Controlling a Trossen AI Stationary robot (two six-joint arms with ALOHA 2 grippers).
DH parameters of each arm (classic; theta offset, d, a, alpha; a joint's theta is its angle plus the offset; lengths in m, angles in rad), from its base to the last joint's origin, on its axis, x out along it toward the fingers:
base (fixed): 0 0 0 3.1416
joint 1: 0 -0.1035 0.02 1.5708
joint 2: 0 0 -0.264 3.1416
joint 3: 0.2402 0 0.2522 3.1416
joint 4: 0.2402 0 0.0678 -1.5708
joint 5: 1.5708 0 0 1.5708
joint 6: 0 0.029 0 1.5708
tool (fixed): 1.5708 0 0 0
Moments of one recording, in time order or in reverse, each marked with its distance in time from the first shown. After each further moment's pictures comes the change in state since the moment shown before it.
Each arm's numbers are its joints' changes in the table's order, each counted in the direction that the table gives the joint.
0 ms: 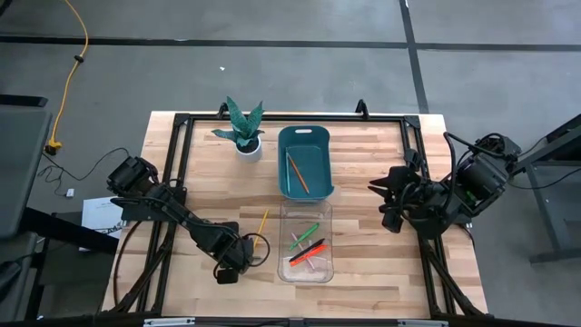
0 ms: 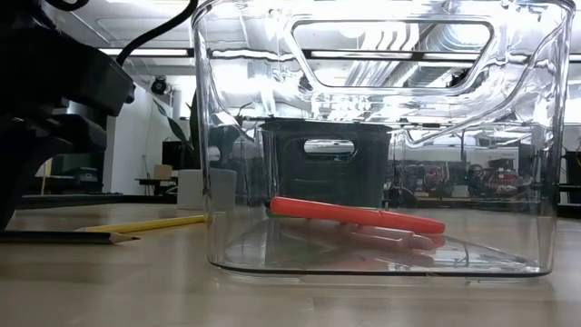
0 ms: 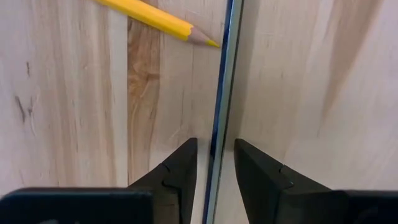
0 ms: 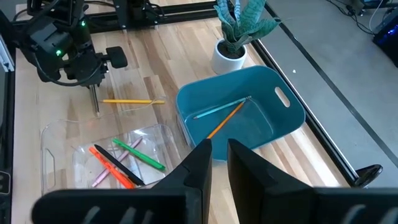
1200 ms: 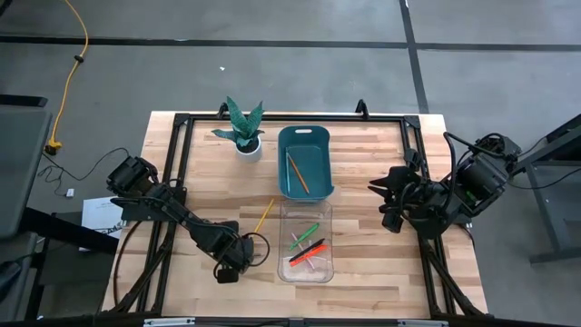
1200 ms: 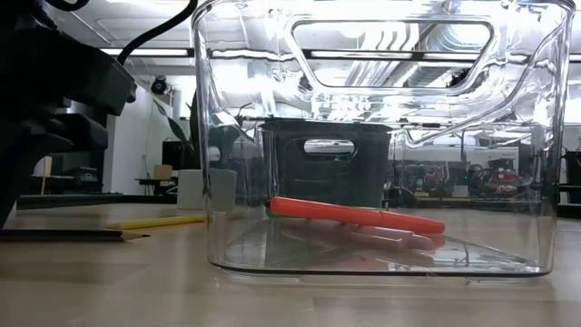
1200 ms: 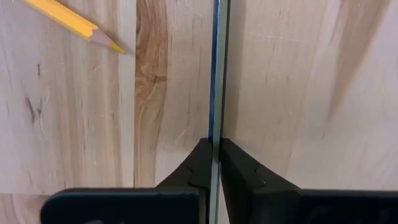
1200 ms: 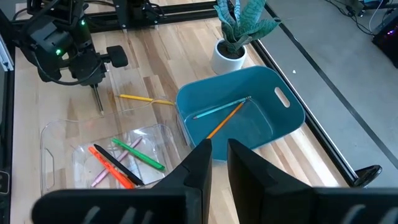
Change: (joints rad) left arm 0.001 0.002 -0.002 0.001 -0.017 -0.005; right arm 0.000 0.000 0.000 0.000 0.000 -0.004
